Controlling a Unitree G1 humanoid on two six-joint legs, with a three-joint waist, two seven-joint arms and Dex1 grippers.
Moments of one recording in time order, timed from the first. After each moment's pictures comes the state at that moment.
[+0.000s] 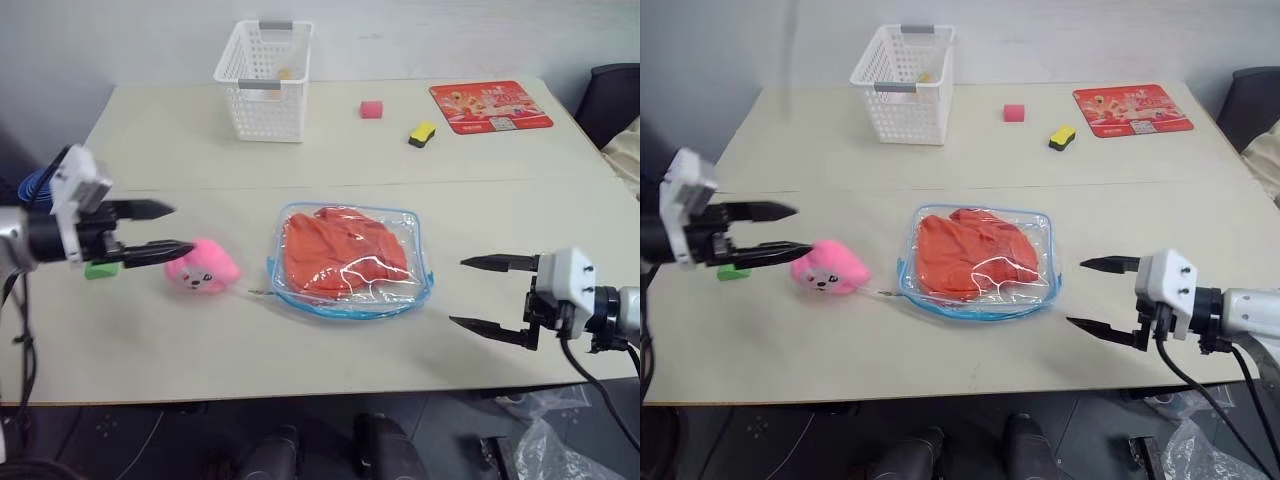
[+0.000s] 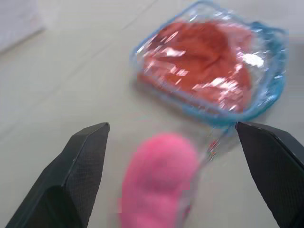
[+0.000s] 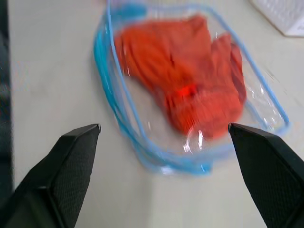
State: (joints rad) left arm -0.59 1.02 0.18 -0.09 -0.55 0.71 -1.19; right arm 0.03 -1.12 -0.25 -0.39 0.81 0.23 1.01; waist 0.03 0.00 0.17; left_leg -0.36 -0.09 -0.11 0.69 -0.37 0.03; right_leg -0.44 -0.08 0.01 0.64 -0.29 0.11
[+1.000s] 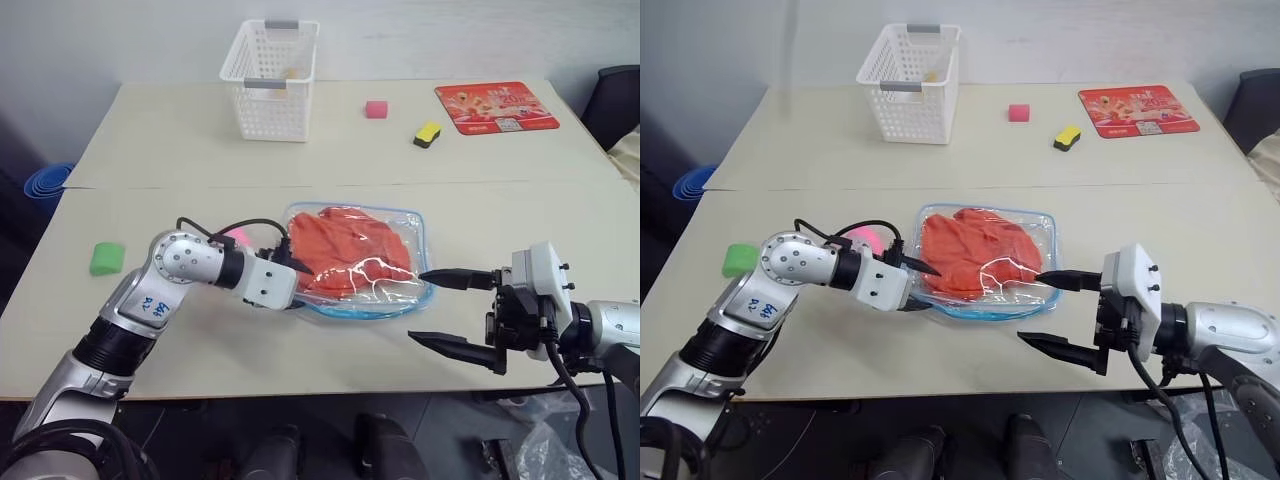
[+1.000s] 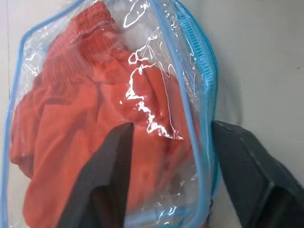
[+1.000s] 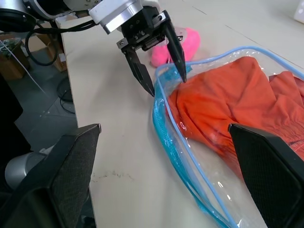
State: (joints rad) left arm -0.62 0.73 -0.32 -0.06 0.05 -0.11 -1.13; right arm 0.02 -0.99 -0.28 -0.64 0.92 0.55 0.88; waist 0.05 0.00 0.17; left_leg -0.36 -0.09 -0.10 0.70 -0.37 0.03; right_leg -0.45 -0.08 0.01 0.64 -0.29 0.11
